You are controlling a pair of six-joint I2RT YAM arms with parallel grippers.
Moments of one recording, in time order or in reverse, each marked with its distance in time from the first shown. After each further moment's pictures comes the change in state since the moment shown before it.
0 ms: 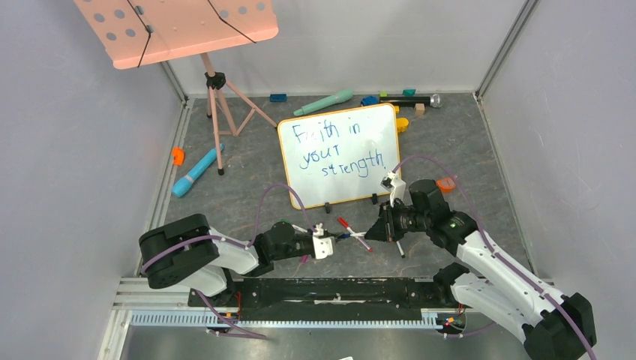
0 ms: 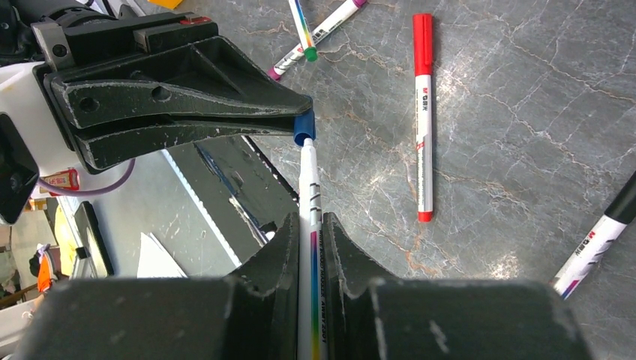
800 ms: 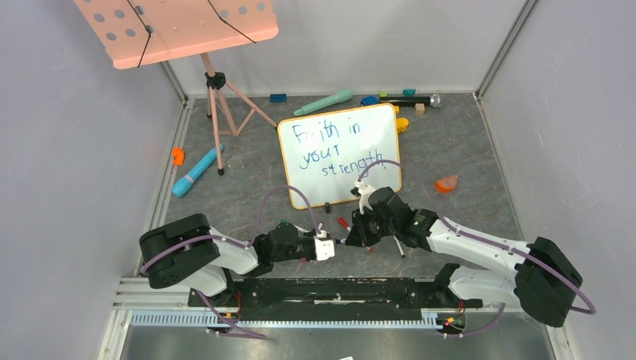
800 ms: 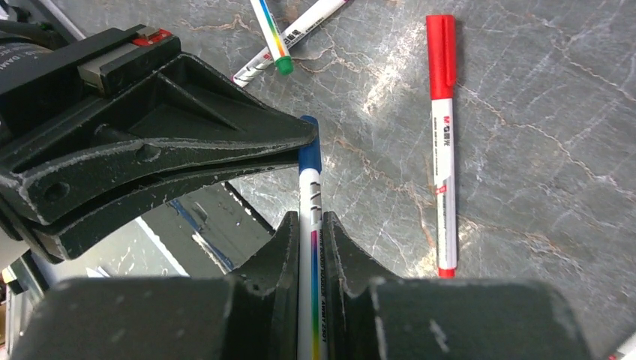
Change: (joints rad) left arm 0.005 0.002 -0.006 -0.130 -0.016 0.014; right arm 0.306 0.279 0.028 0.187 0.298 0.126
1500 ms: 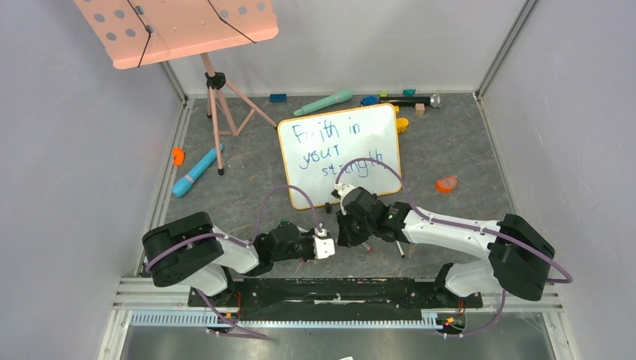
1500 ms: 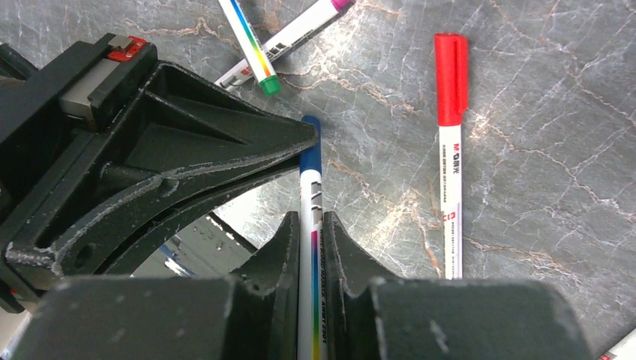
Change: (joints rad) left arm 0.018 0.022 -0.006 -0.071 -0.014 0.000; right arm 0.143 0.252 0.179 -0.089 0.179 0.013
